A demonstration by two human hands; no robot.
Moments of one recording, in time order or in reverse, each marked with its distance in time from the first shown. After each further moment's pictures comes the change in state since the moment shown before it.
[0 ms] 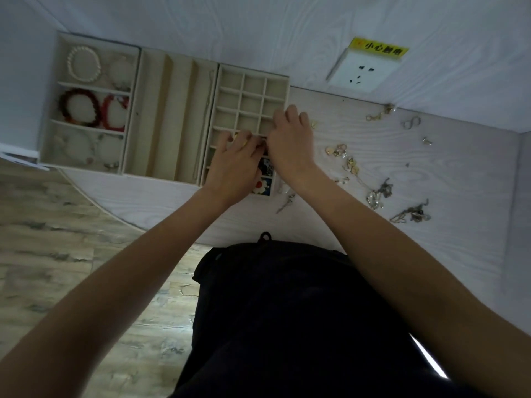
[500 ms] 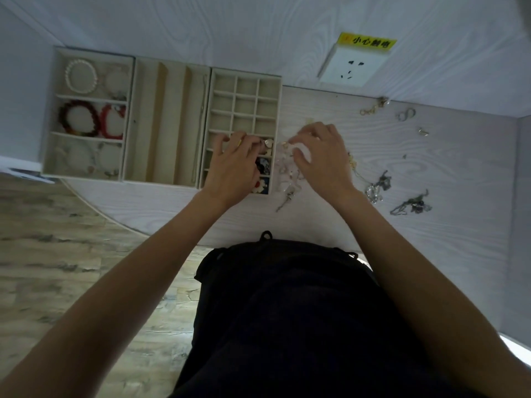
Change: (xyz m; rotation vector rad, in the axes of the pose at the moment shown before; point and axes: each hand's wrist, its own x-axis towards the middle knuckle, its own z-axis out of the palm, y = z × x) left_hand -0.002 0.003 -0.005 -0.122 -0.076 -0.041; right_hand -0.057 0.051 0.007 0.579 0.189 0.121
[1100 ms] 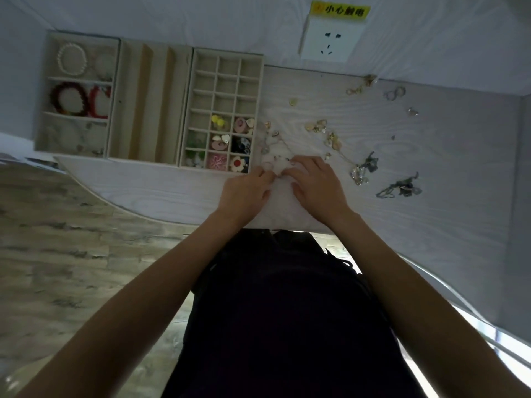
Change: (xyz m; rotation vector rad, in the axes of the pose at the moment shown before) left_hand -0.037 0.092 0.006 -0.272 -0.286 -0.165; right_hand -0.084 0.052 0.021 -0.071 -0.226 -0.119
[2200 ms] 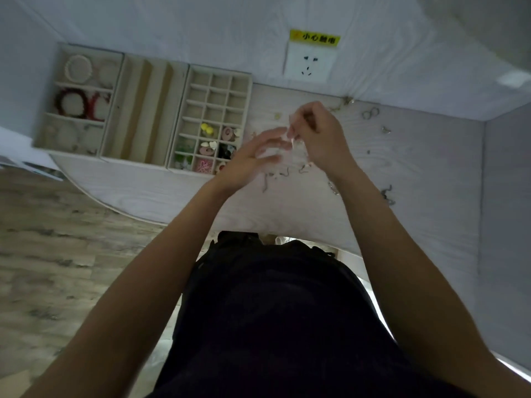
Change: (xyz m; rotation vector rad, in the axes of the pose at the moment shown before) left_hand 0.035 0.033 -0.052 -1.143 -0.045 -0.053; right_hand 0.041 -0.011 -0.112 0.856 0.163 0.235
